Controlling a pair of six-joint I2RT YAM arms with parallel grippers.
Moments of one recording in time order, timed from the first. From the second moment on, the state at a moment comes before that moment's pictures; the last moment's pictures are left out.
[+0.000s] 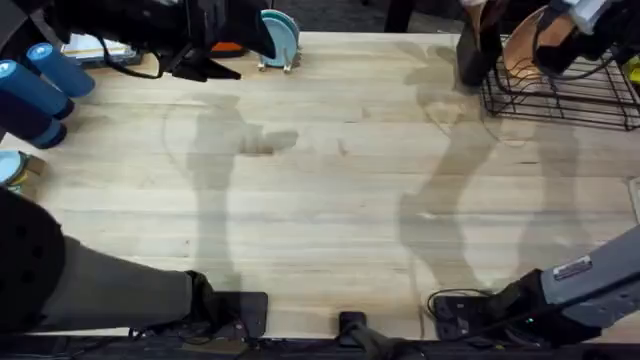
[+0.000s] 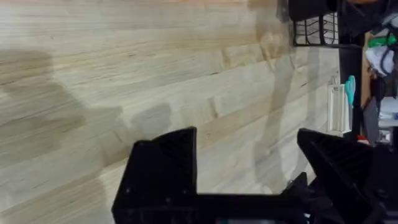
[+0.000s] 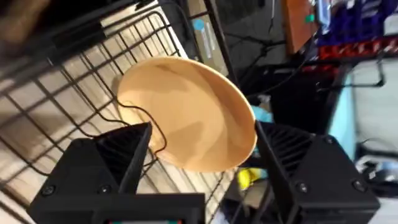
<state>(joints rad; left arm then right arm) 0.20 1.61 1.48 -1.09 0.83 0.07 -0.47 1.96 1.53 -0.16 -0.37 -1.35</state>
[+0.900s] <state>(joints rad) 0.20 1.61 1.48 -1.09 0.83 0.07 -0.21 1.39 1.53 -1.03 -0.35 -0.82</state>
